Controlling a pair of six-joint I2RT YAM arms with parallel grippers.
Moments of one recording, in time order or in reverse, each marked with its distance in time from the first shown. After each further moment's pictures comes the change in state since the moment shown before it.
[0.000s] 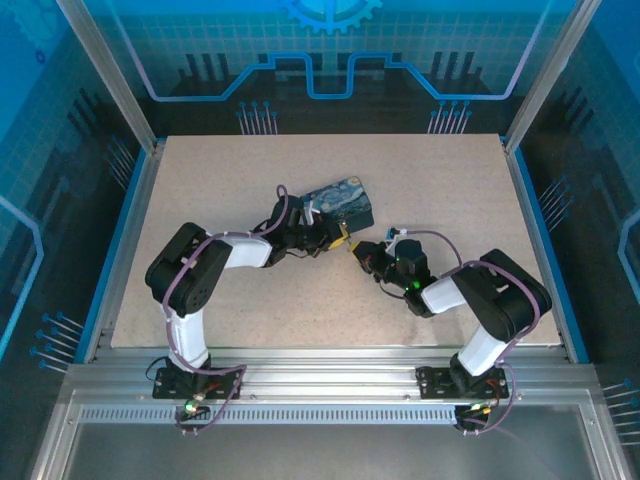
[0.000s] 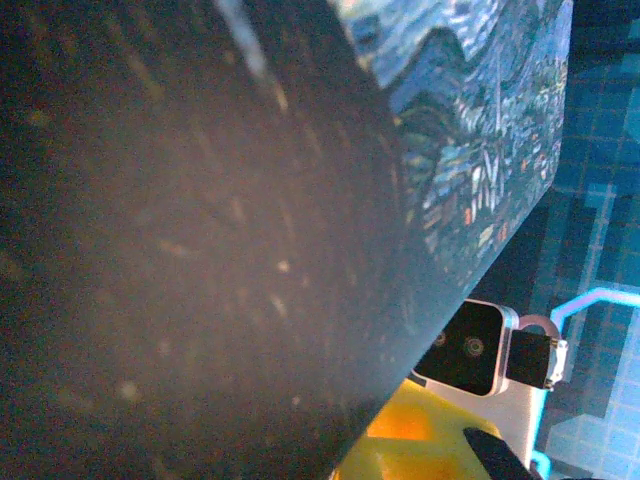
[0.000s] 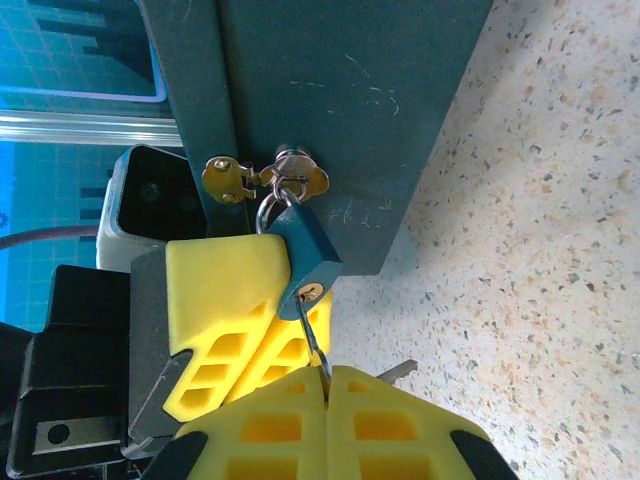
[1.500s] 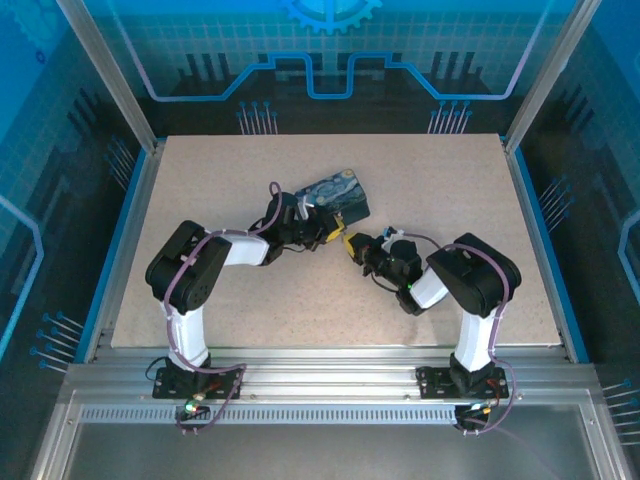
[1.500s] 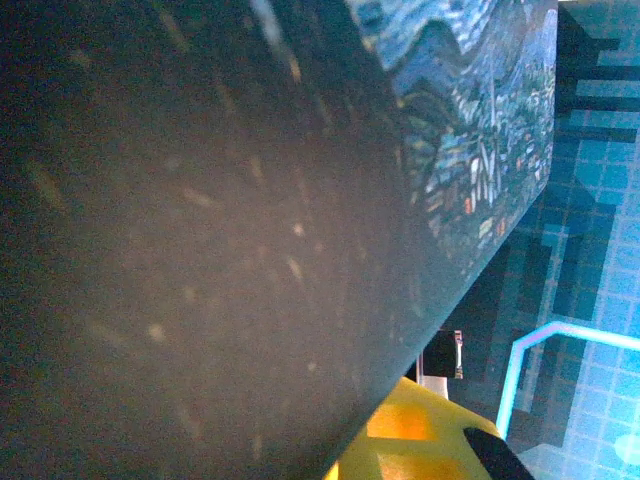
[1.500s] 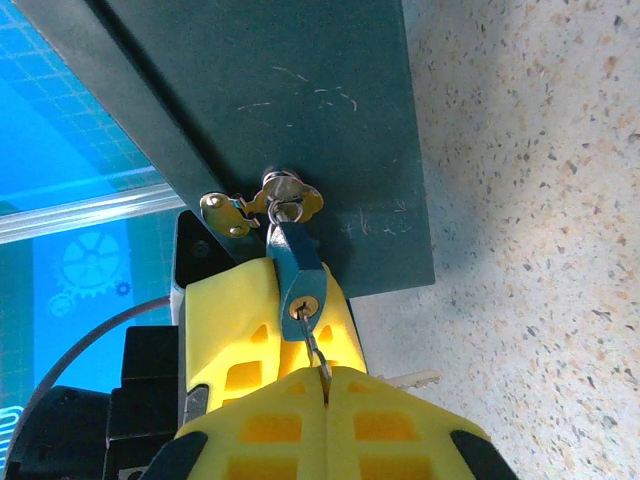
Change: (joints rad) left arm 0.032 0.012 -0.006 0.092 -0.009 -0.077; right arm 0.015 0.211 0.056 0.306 0.041 0.316
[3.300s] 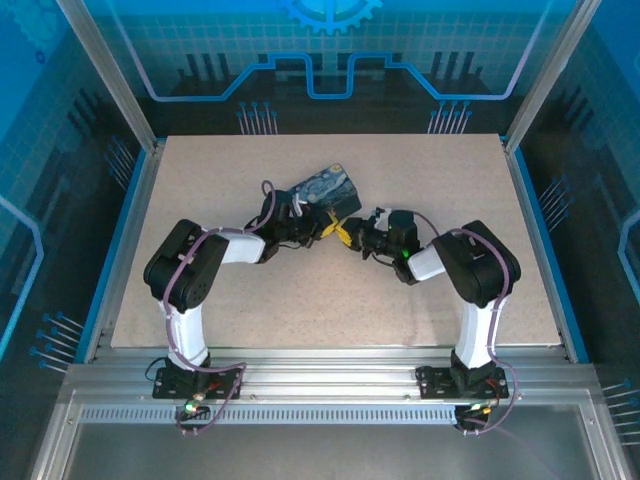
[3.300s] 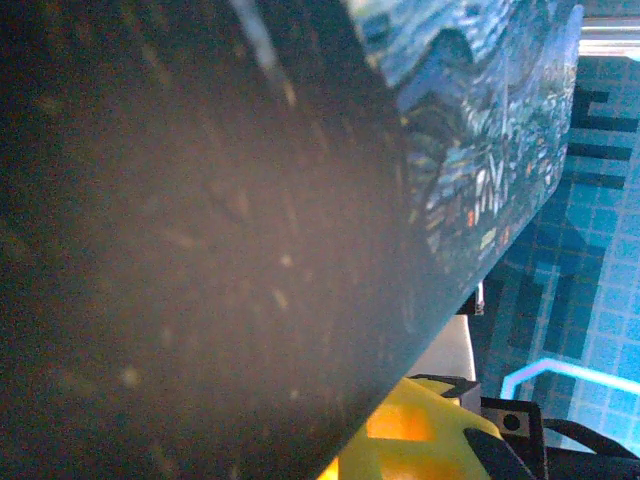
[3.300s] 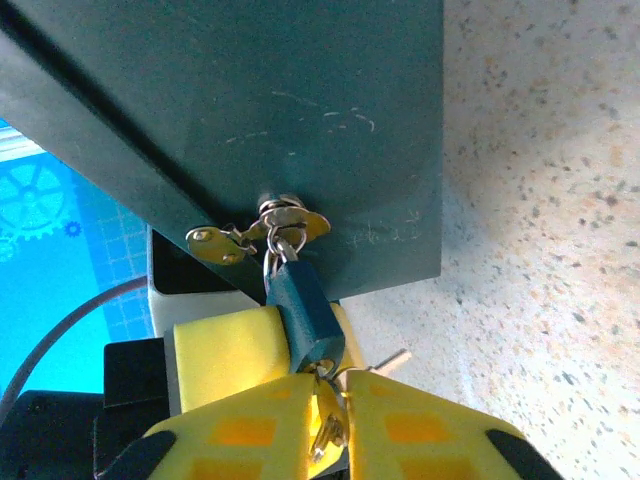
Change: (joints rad) left arm 0.033 0.002 0.000 -0.002 -0.014 -0.030; right arm -0.121 0.047 0.244 -0.316 -0.361 -0.104
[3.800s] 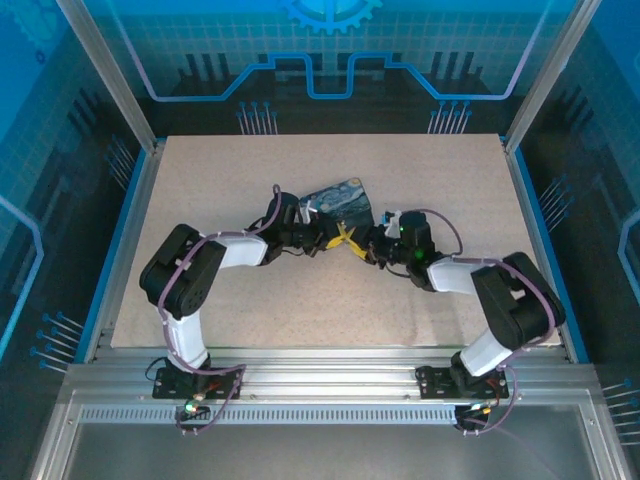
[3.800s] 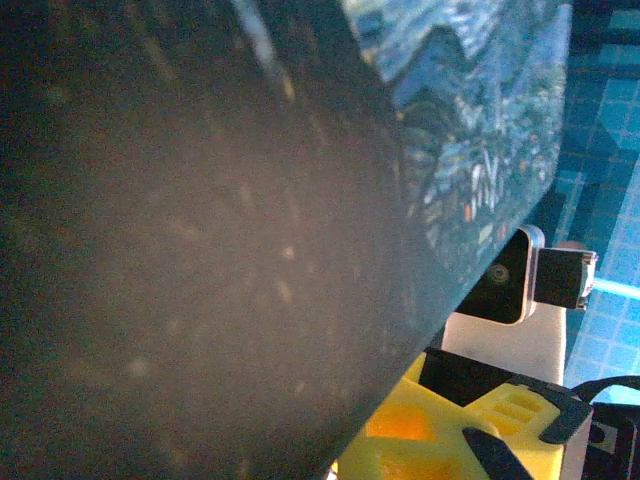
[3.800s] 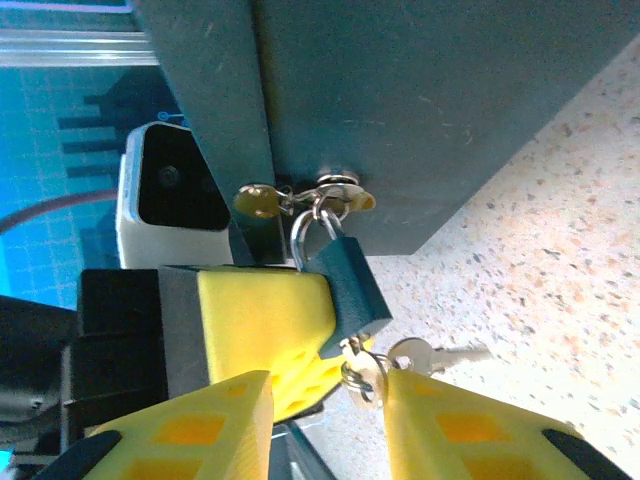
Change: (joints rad) left arm -0.041 -0.055 0.000 -0.131 0.105 0.071; right arm -0.015 -0.359 -0.098 -0.448 0.003 -0.316
